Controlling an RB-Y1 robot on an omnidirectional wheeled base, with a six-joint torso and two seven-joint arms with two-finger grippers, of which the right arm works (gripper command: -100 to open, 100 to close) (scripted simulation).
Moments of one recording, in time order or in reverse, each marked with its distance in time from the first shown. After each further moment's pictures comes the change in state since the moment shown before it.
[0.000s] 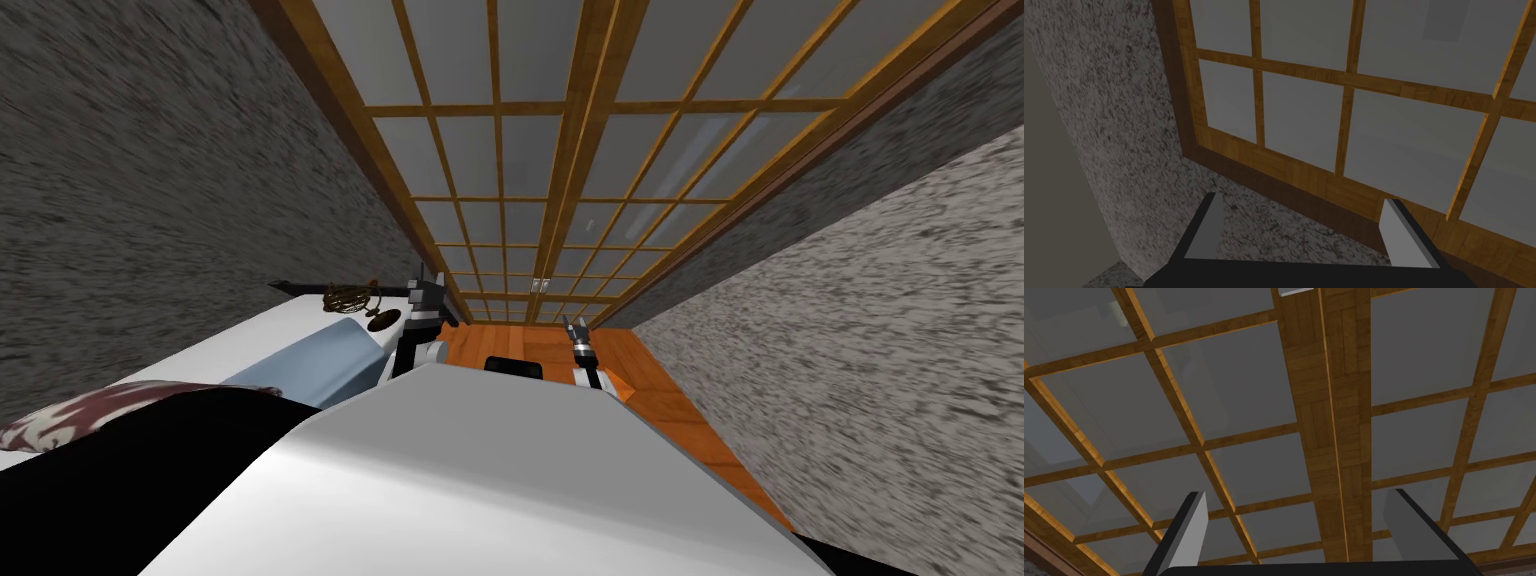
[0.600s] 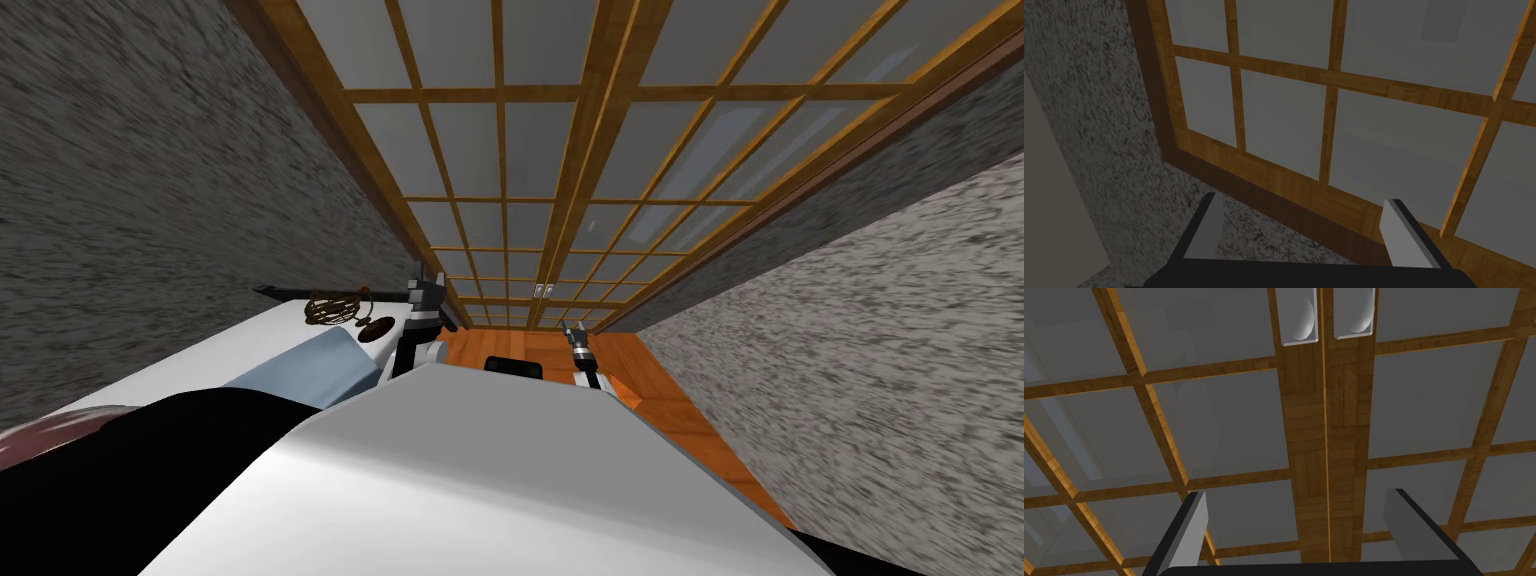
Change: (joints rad) arm -0.025 -0.010 -0.013 0.115 0.035 -0.022 0.078
